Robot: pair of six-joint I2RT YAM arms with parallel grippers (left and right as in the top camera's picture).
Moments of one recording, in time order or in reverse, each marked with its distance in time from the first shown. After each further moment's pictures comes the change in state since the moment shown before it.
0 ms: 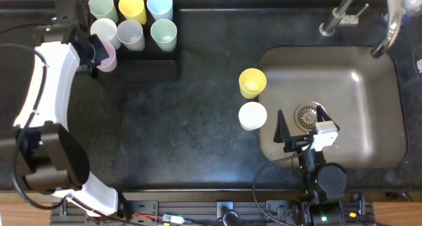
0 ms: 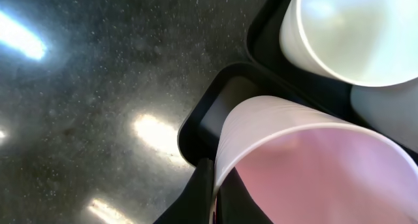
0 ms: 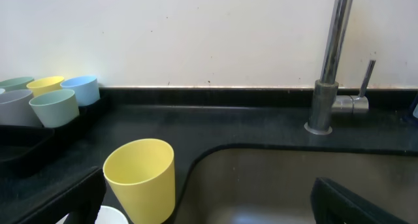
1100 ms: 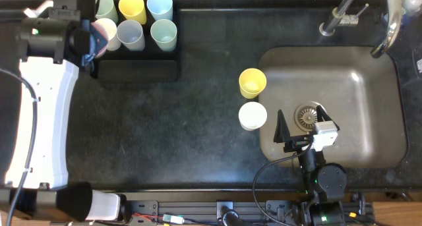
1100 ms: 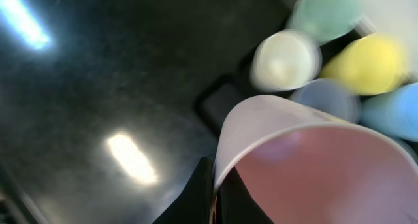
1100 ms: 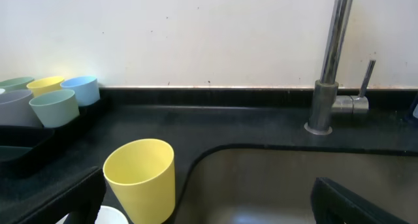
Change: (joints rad) left arm -0.168 -0.203 0.251 -0.367 -0.214 -0.392; right arm 0.000 0.000 0.000 0.000 0.000 0.000
